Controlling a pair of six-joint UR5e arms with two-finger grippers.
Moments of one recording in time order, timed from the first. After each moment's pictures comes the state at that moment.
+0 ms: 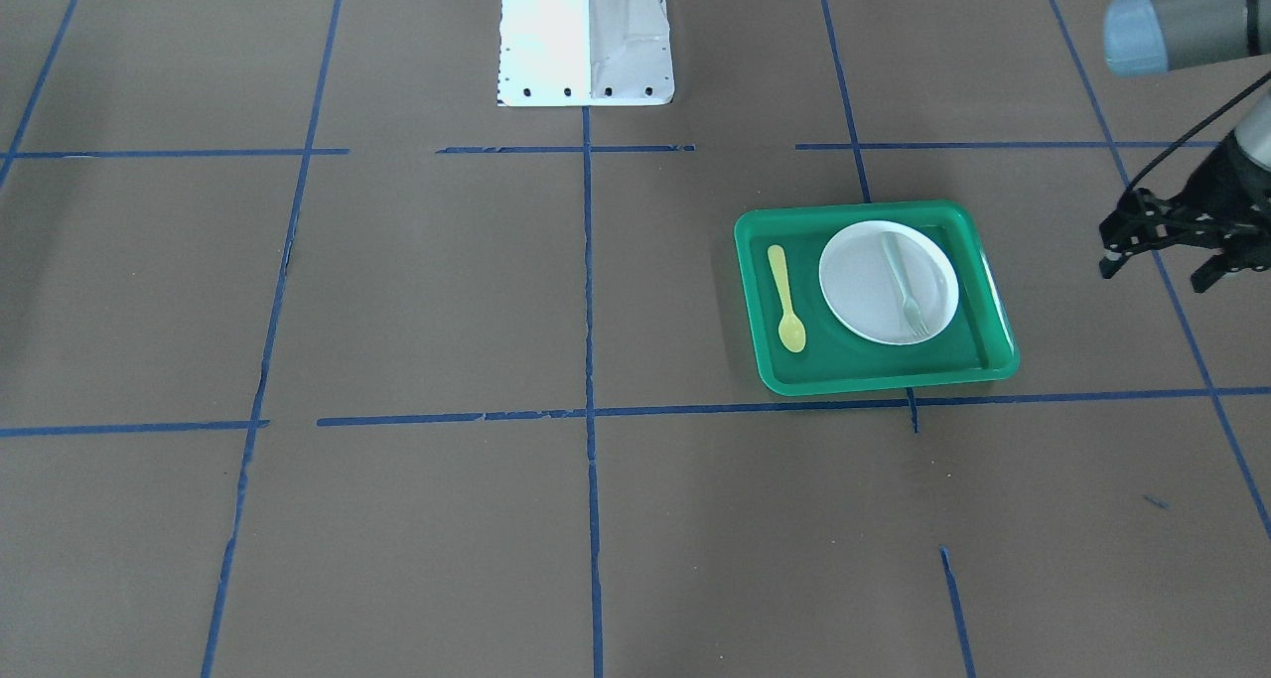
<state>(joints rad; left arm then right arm) -1.28 -1.64 -1.82 -1.72 -2.23 -0.29 1.58 -1.70 1.64 -1.50 2.28 0.01</state>
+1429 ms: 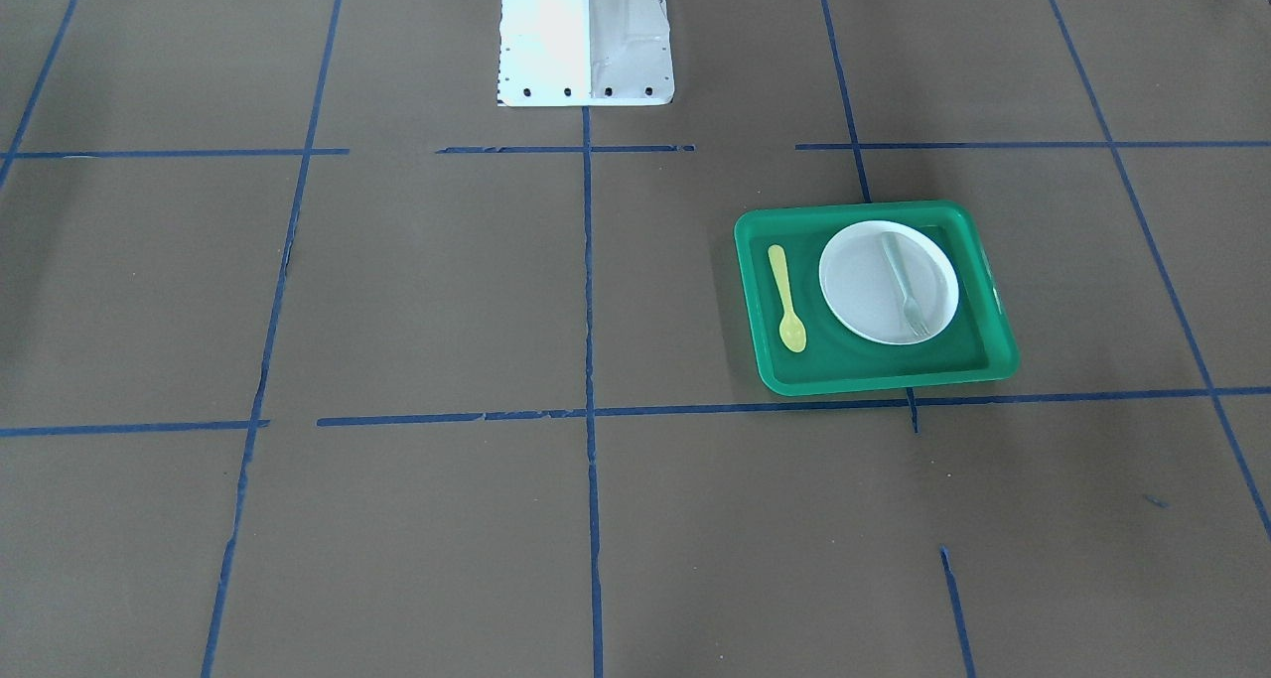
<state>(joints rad) -1.63 -1.49 -1.64 -1.49 -2.37 0.17 1.58 -1.70 1.64 -1.50 2.28 0.01</state>
